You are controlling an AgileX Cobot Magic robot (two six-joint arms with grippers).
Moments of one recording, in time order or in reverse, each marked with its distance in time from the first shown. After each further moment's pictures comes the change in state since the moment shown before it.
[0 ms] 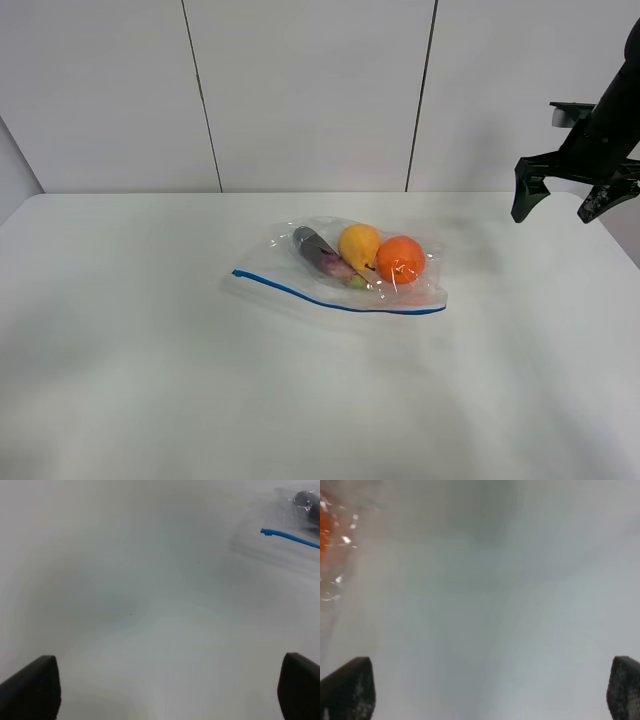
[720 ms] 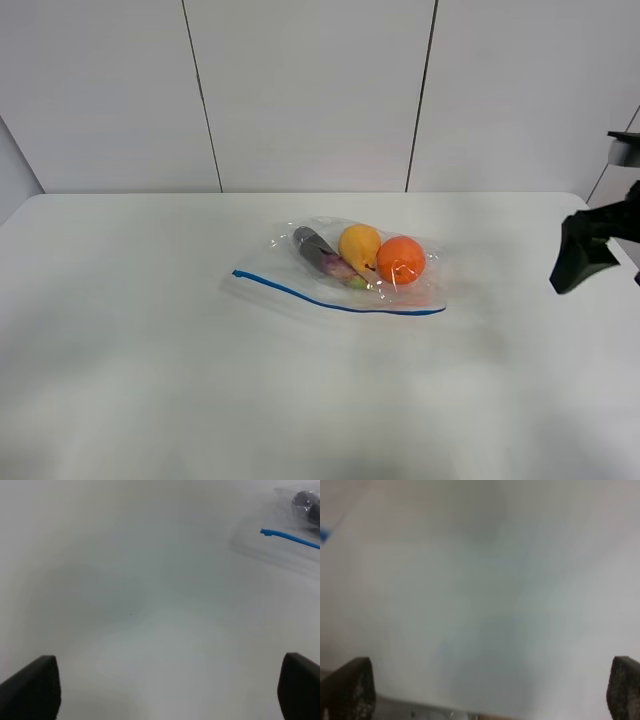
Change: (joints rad) left arm 0.000 0.000 0.000 0.000 0.000 0.000; right arm 0.028 -0.607 0.635 0.047 0.000 -0.005
